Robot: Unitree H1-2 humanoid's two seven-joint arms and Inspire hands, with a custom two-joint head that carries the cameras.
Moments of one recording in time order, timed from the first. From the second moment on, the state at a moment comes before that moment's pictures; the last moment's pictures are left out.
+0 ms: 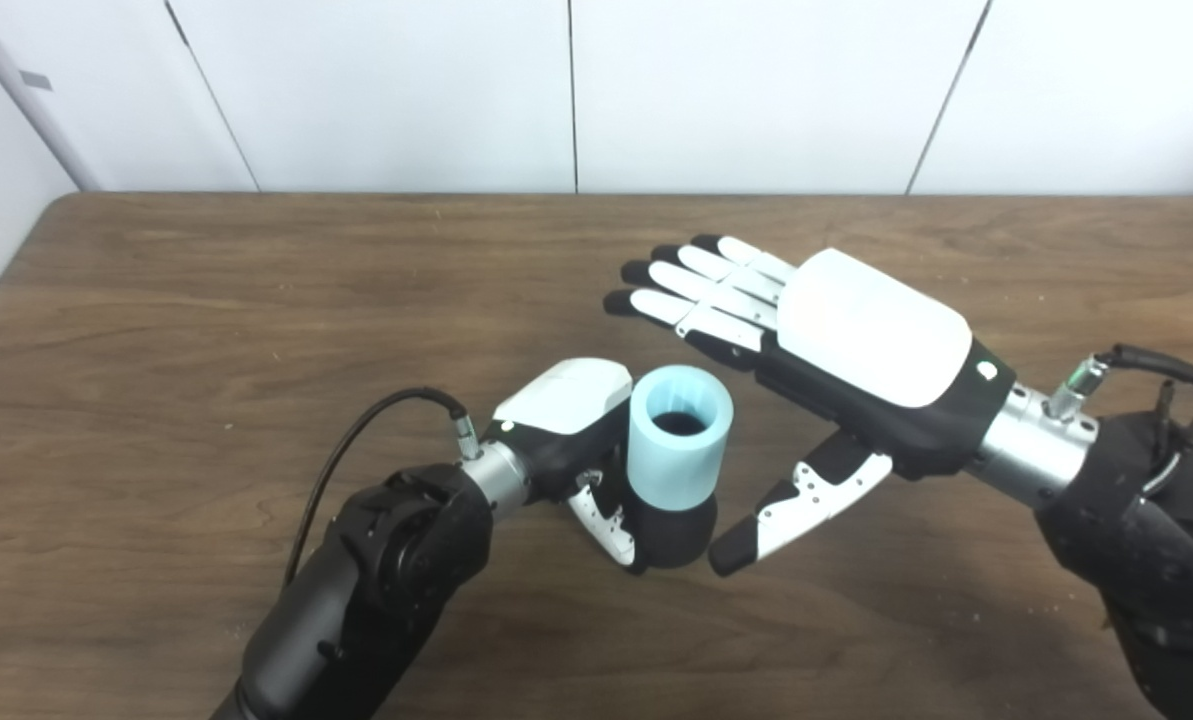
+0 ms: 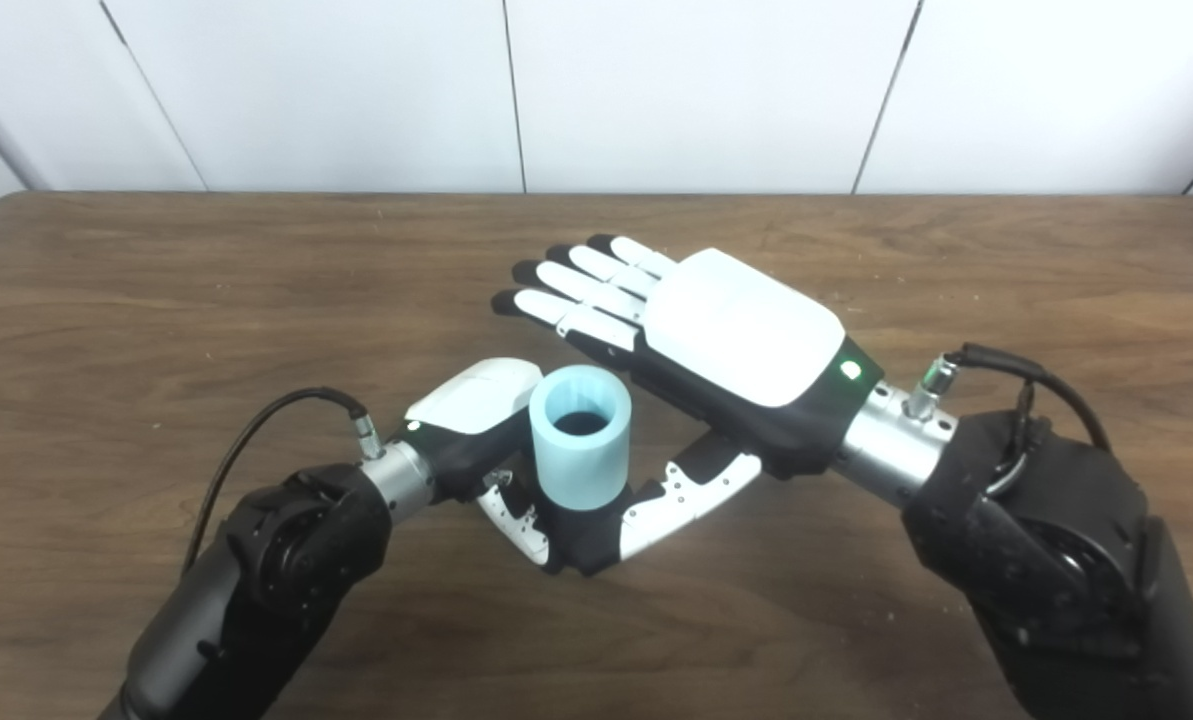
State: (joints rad) left arm -0.29 0.27 -0.49 -0.41 0.83 0.37 -0.70; right arm -0.39 -0.41 0.25 -0.79 -0.60 0.11 0.75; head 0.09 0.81
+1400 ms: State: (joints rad) left arm -0.42 0.28 -0.18 -0.56 0.82 0.47 -1.12; right arm -0.40 -0.40 0.23 -0.79 -0.59 0.20 0.82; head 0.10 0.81
